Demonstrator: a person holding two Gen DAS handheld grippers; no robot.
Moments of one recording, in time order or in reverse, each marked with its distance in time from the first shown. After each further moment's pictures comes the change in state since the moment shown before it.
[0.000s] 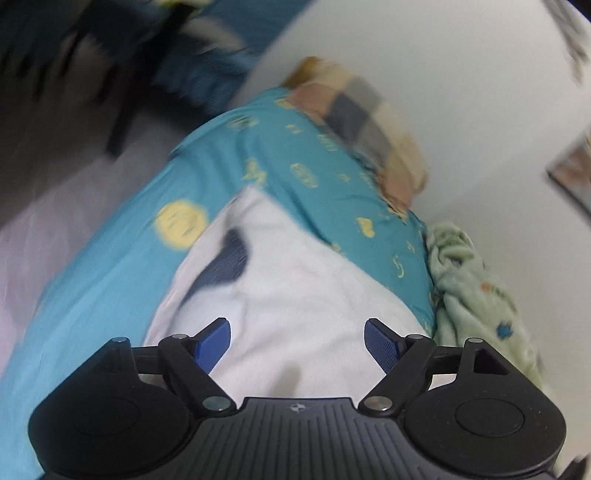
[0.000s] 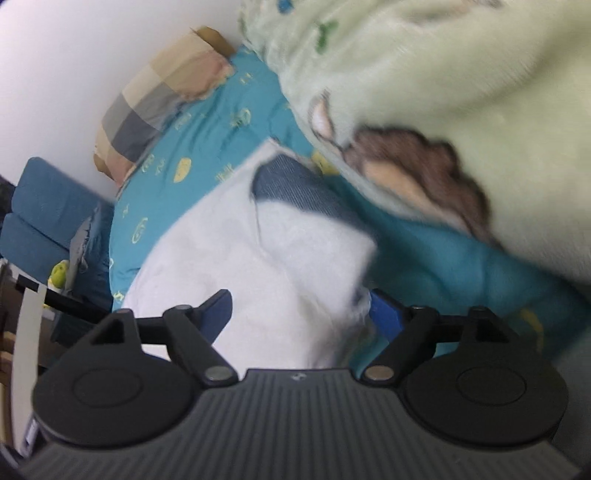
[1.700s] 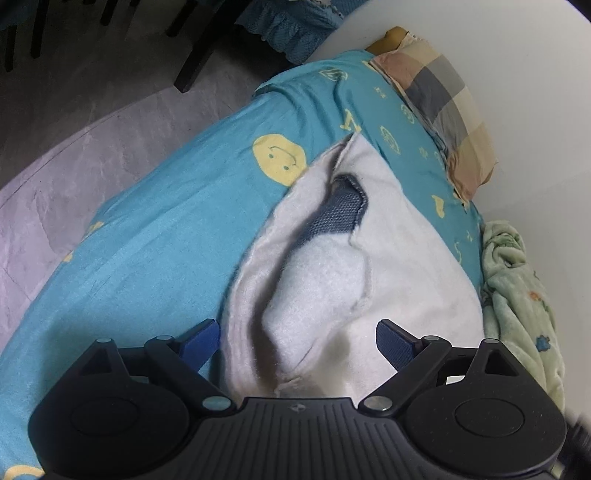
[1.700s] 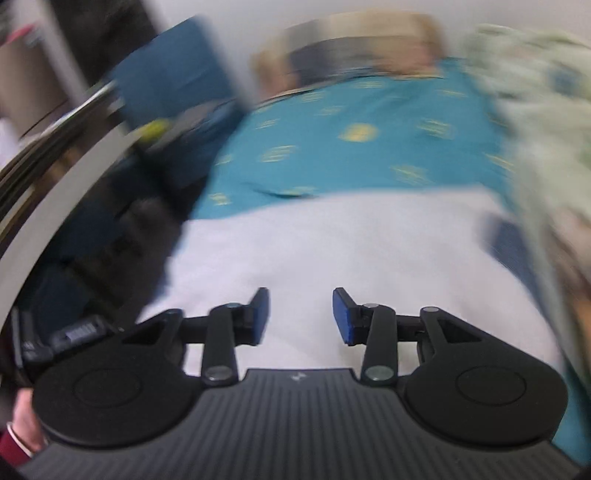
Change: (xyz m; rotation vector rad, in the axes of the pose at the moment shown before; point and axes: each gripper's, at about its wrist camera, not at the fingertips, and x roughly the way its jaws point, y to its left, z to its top) left arm 0.027 0.064 -0.008 -0.164 0.133 0.117; right arm 0.048 0.177 -0.010 -0.751 0.090 0.247
